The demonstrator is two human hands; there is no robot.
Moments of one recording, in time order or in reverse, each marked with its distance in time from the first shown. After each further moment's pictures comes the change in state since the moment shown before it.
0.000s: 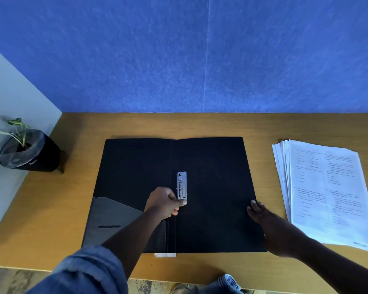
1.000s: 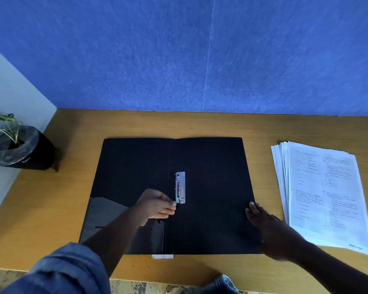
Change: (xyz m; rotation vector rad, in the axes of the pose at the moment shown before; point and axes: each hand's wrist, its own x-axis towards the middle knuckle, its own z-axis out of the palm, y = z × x) left_hand 0.013 -0.012 -0.021 -0.321 -0.205 -0.188; right_hand 0.003 0.003 0.006 -0.068 -0.015 0.017
